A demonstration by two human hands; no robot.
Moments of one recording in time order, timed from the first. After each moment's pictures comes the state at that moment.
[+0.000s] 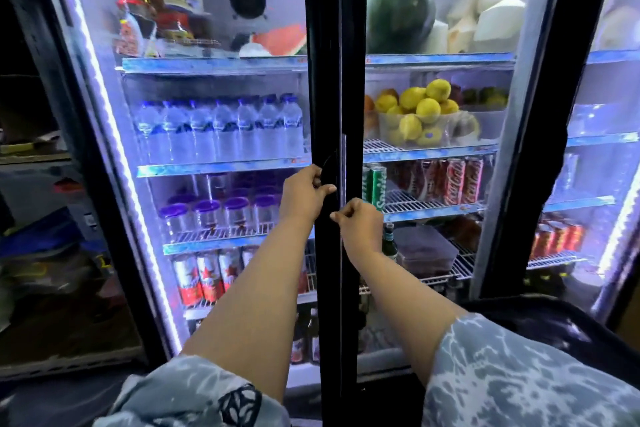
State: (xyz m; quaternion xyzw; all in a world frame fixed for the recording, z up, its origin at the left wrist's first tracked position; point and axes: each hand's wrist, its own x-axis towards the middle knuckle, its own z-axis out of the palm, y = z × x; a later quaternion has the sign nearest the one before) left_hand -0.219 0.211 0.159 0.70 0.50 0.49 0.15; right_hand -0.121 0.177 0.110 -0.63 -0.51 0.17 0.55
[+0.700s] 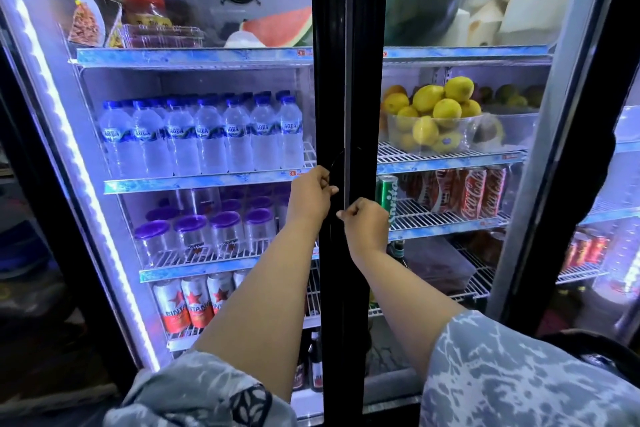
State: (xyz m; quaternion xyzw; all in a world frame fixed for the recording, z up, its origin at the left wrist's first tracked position) left_hand -0.202 0.315 0.159 0.71 0.50 0.47 0.16; right_hand -0.110 0.286 0.110 -0.69 -0.48 0.11 0.53
